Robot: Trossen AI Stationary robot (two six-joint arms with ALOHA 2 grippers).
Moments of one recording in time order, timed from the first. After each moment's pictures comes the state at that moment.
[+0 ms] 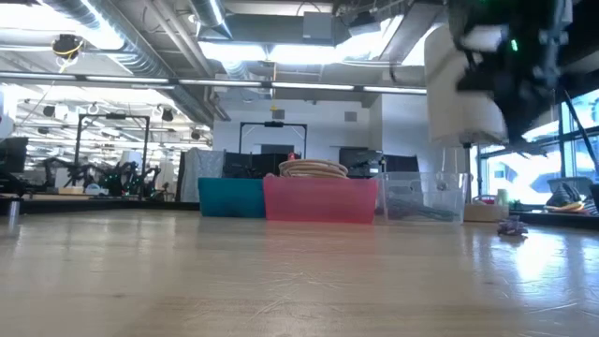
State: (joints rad) left arm -0.54 1.17 0.87 0.16 -0.58 -0.12; right arm 0.01 1.19 0.91 -1.32 0.36 1.29
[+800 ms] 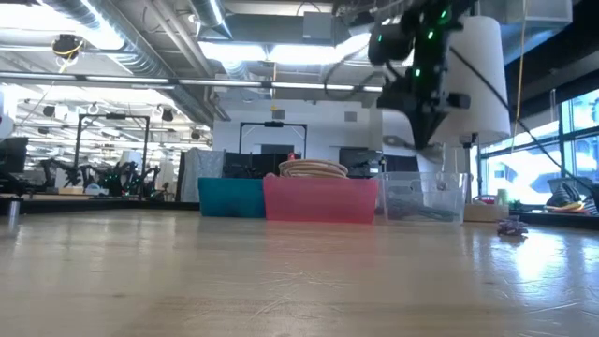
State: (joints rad) left arm -0.50 1.17 0.87 0.16 -0.59 -0.07; right arm -0.44 1.57 1.27 -1.08 0.34 0.57
